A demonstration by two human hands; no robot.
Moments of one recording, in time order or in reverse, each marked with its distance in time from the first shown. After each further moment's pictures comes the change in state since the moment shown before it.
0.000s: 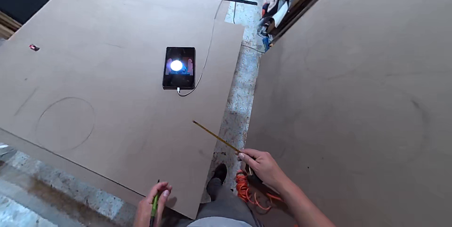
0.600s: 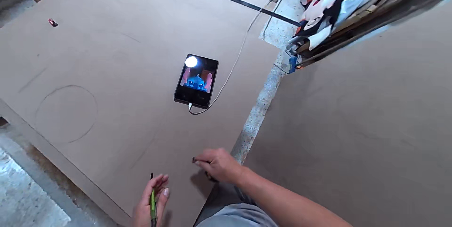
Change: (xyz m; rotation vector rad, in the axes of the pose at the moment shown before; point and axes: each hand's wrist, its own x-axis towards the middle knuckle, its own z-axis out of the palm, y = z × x) left_hand 0.082 0.076 0.030 -0.252 0.332 -0.017; right_hand 0.180 -0.125 0.040 -0.156 -0.490 -0.511
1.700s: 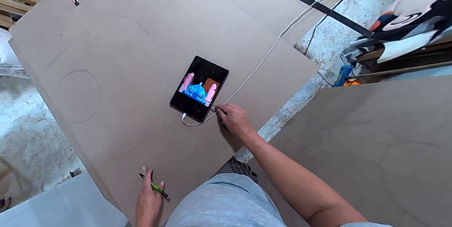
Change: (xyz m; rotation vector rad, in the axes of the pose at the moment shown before) left_hand 0.023 -0.048 0.107 0.741 0.278 -0.564; right_hand 0.131 0.131 -0.179 -0.345 0.296 0.072
